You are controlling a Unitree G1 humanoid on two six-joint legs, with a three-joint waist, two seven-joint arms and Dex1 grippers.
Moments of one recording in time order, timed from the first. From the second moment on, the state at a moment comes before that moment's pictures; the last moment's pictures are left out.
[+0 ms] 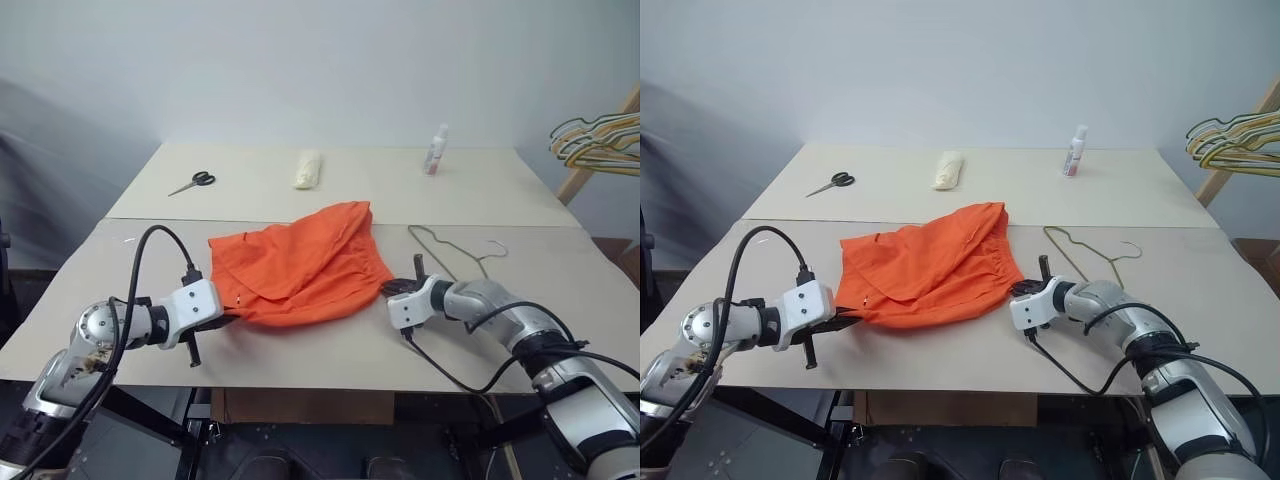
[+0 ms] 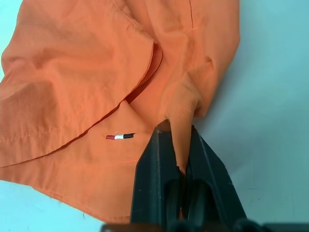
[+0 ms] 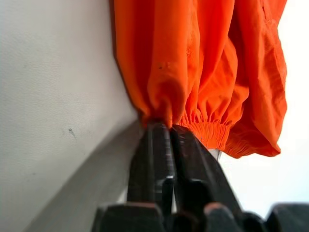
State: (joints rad) left arm -0.09 0.87 -0.02 -0.20 -0.12 0.19 -1.00; right arm -0.65 -0.67 0.47 0.65 -0.69 -0.65 0.41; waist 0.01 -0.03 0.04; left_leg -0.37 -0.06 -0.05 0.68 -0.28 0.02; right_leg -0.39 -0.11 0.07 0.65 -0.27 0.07
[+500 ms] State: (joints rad) left arm 0.00 0.99 0.02 -0.21 -0.17 0.18 -1.13; right arm -0.27 -0.95 0.34 -0.08 -0.09 -0.35 0.95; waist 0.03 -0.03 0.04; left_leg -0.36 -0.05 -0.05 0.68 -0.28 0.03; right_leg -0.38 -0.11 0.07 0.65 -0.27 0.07
